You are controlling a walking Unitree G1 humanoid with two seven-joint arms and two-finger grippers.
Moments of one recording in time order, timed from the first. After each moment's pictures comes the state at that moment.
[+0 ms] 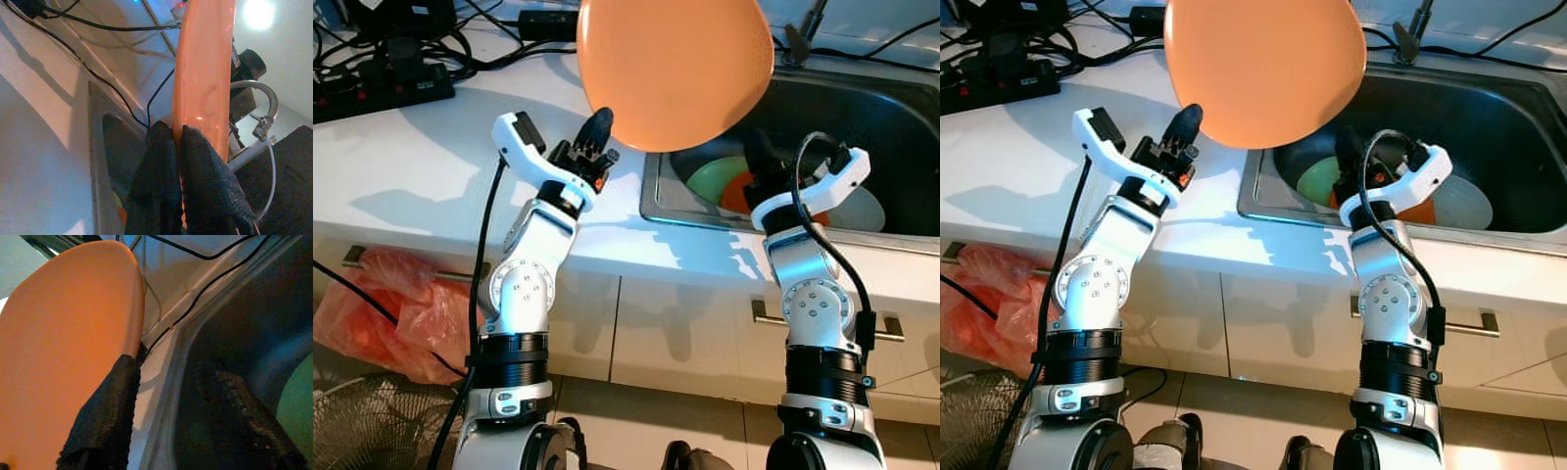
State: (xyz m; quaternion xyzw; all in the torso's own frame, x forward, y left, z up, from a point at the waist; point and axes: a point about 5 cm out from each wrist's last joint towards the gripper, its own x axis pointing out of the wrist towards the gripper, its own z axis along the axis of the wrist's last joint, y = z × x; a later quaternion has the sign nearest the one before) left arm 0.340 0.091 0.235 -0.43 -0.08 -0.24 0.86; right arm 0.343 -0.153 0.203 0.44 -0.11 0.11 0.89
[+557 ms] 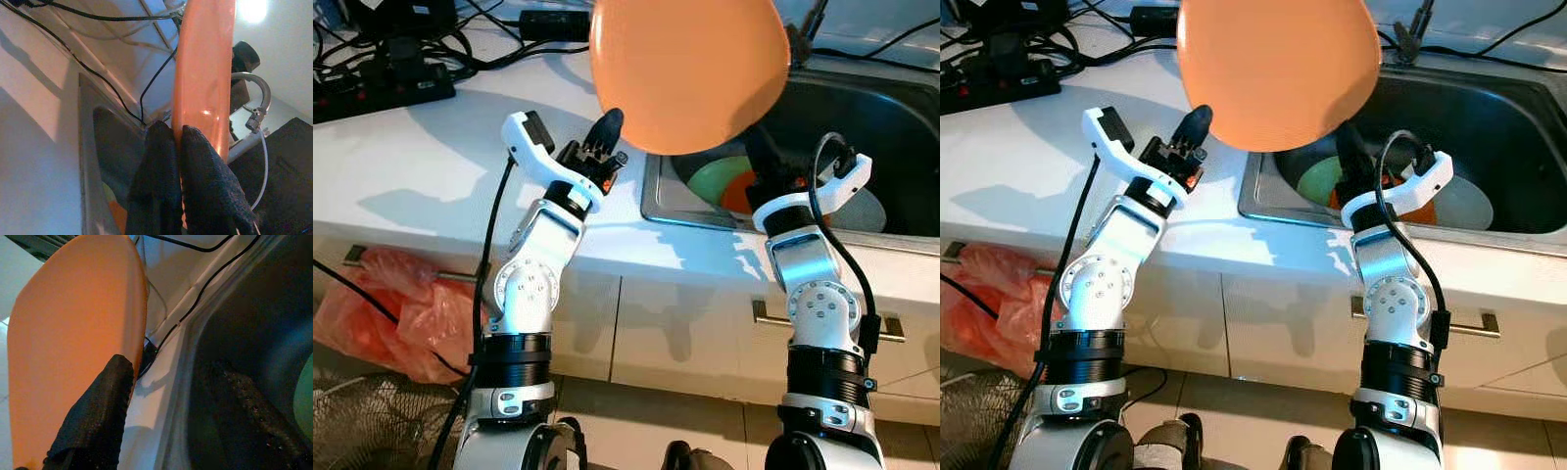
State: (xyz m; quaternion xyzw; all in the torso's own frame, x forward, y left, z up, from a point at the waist) left arm 0.339 0.084 0.235 -0.43 -0.07 -0.26 0.86; right arm 0.342 -0.154 0.202 0.48 -0.10 0.12 0.86
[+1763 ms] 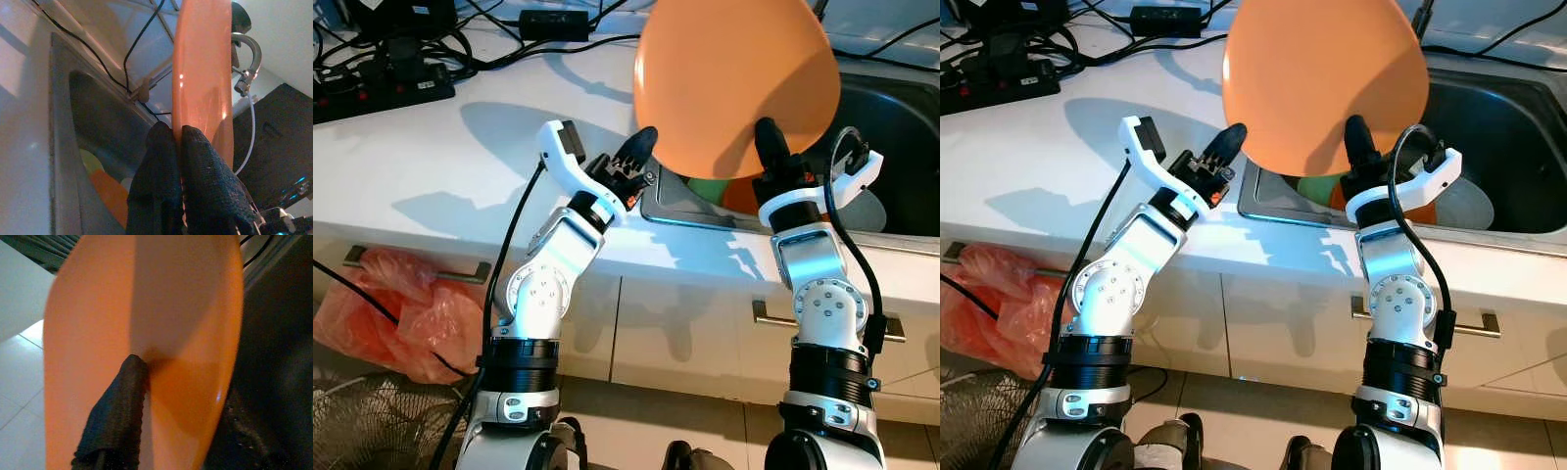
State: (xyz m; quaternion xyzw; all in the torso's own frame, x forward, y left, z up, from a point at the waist) left arm 0.333 0.063 0.227 -0.41 -0.03 -0.31 0.85; right arm 0.341 -0.157 0.210 0.50 -0.12 0.13 0.85
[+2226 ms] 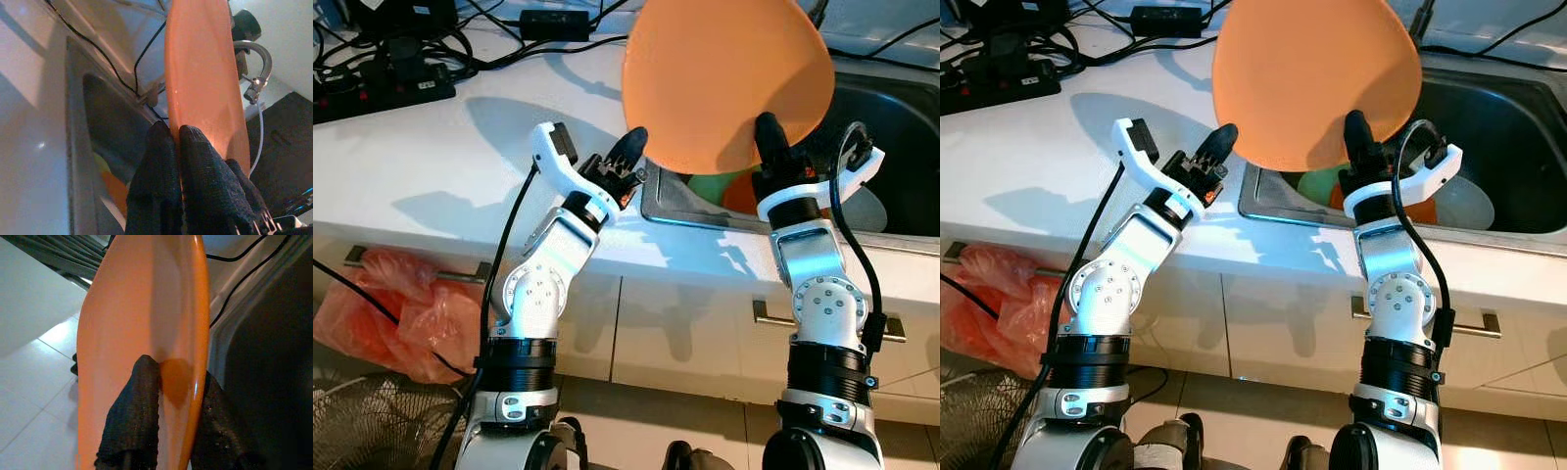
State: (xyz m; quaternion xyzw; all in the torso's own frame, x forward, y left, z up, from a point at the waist) left arm 0.335 0.069 0.224 -0.43 -0.03 -0.29 0.86; right arm 0.341 -0.154 0.215 0.52 -0.13 0.15 0.83
